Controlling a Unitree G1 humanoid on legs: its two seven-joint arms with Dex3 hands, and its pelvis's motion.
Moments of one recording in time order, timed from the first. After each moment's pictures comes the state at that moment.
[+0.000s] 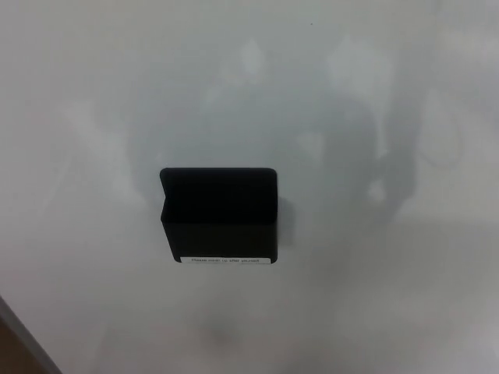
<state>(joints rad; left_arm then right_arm) 0.19 0.23 0.19 0.86 -0.10 -0.15 -0.30 0.09 -0.17 0.18 0.98 -0.29 -0.34 -0.19</state>
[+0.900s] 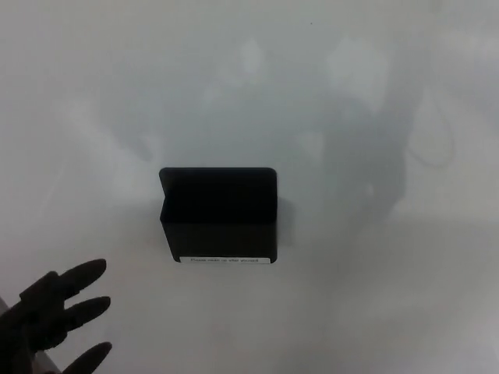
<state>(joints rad) 0.36 0.38 0.20 -0.15 -0.19 -0.26 -0.43 0.06 -0.16 0.24 1.06 -0.35 -0.58 -0.33</state>
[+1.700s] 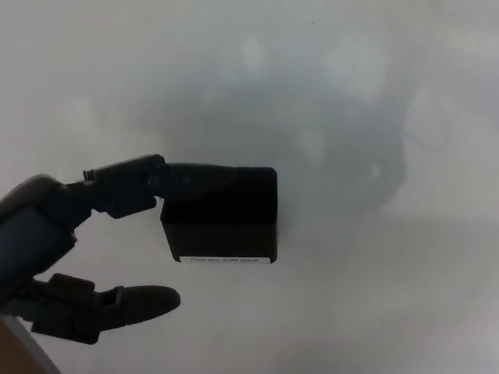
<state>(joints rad) 0.08 0.75 0.18 -0.74 -0.25 -0.05 -0.49 0.11 -0.13 0.20 1.19 -0.37 -0.85 -0.55</state>
